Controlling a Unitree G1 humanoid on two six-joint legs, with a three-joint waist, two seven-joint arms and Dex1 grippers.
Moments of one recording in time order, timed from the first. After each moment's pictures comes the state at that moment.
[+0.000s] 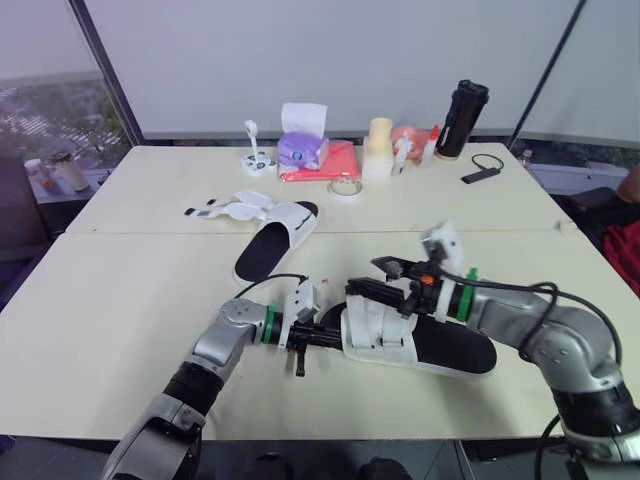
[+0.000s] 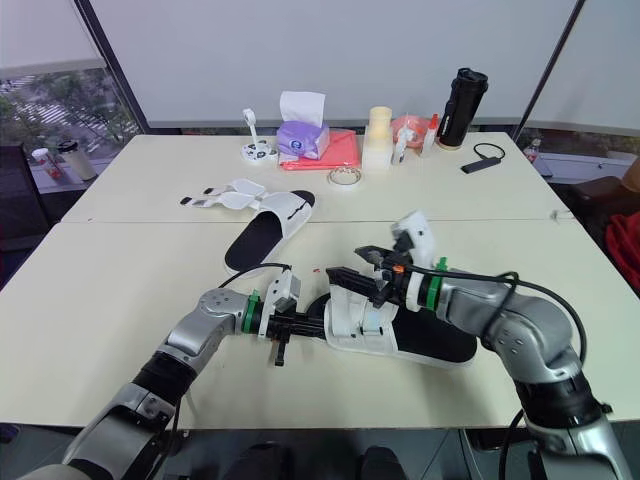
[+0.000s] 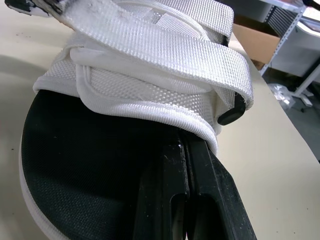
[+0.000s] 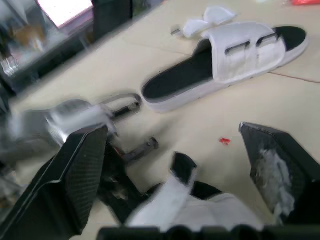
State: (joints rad) left arm -0.50 0.30 -0.34 0.36 -0.25 0.20 -1.24; right arm -0.43 -0.69 0.08 -0.30 0.87 0.84 0.51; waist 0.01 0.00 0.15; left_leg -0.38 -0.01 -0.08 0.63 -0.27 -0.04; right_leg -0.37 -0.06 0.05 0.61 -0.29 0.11
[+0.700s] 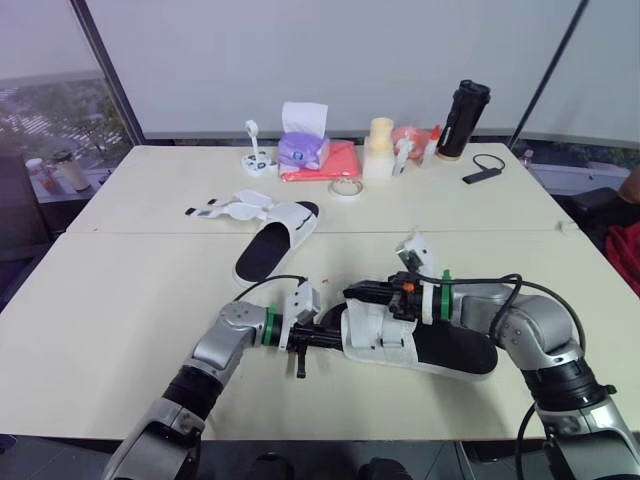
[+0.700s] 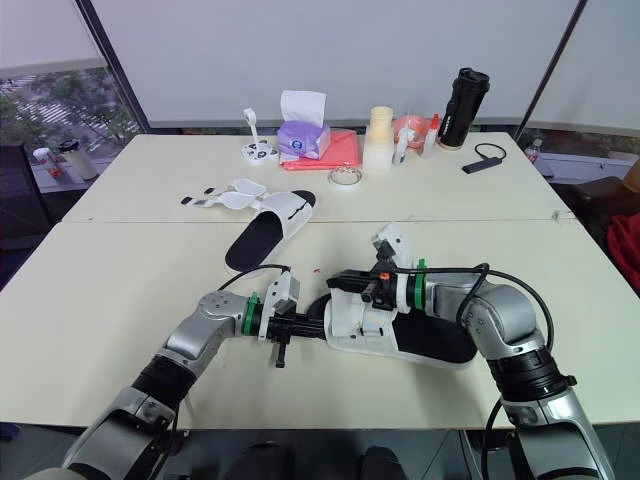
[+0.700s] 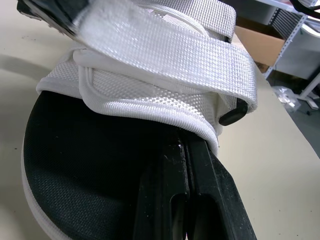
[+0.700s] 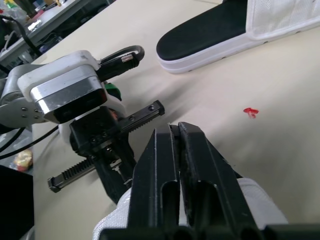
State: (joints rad) left arm -0.48 0.30 -0.34 0.34 -0.25 0.19 -1.23; right arm -0.48 -0.61 0.09 -0.16 0.76 0.90 0.75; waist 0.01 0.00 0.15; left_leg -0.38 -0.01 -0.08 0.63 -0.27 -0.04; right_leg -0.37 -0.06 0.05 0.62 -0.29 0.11
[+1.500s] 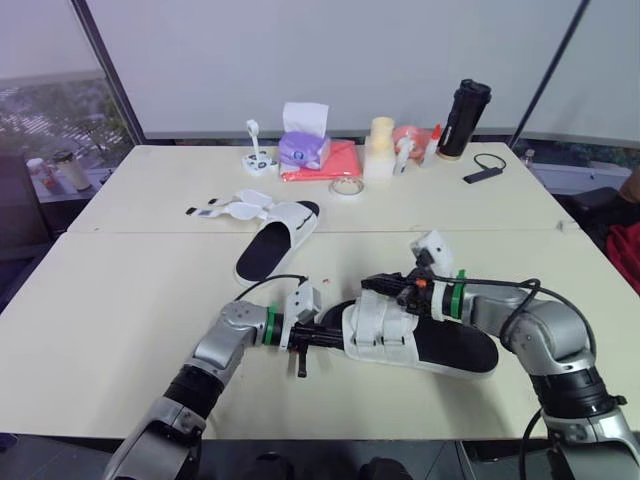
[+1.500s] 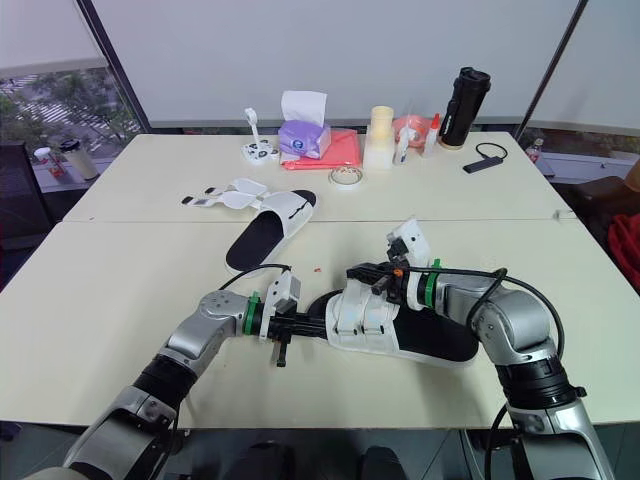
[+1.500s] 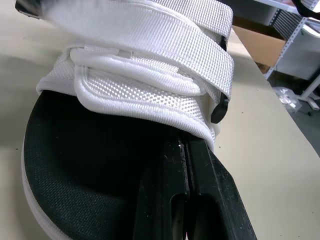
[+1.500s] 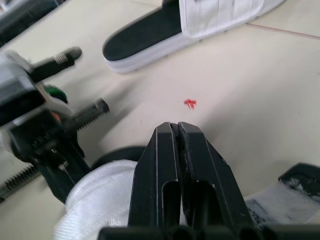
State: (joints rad) left arm -0.49 0.30 -0.34 0.35 -0.25 0.18 -1.23; right arm -0.44 -0.60 0.04 -0.17 0.66 0.89 0.63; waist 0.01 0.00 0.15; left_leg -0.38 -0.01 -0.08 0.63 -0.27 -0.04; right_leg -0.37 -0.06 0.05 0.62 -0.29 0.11
